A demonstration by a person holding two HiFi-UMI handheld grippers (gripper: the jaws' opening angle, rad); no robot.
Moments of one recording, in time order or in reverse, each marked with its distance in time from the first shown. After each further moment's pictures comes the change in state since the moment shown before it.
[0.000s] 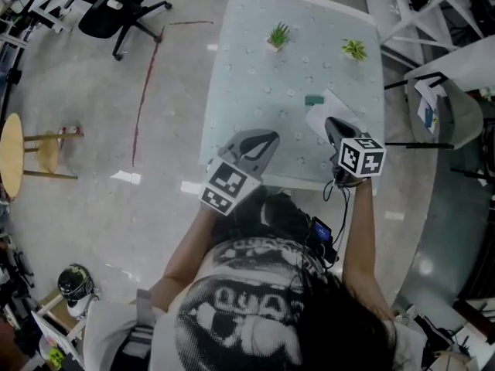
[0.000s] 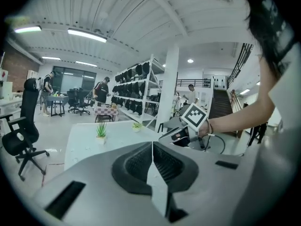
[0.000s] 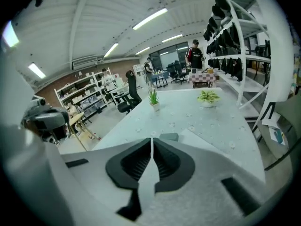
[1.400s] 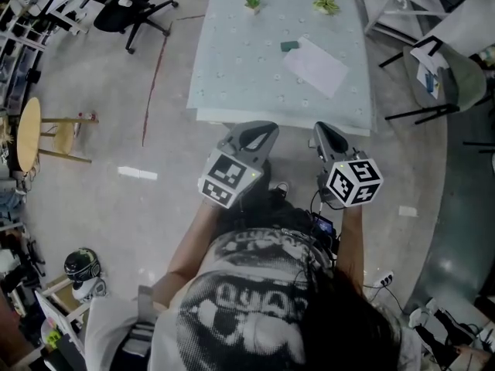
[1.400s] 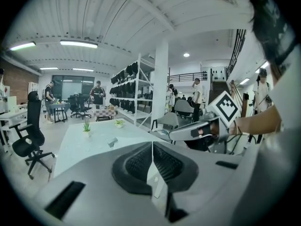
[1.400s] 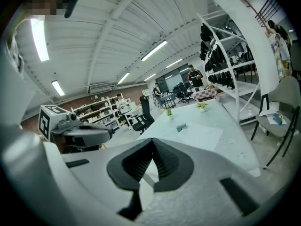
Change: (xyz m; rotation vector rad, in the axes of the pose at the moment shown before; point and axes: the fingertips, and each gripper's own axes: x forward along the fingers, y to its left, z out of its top) left arm -0.041 -0.212 -0.028 0.080 0.024 0.054; right arm -0.223 0.078 -0.113 0.038 -0.326 0.130
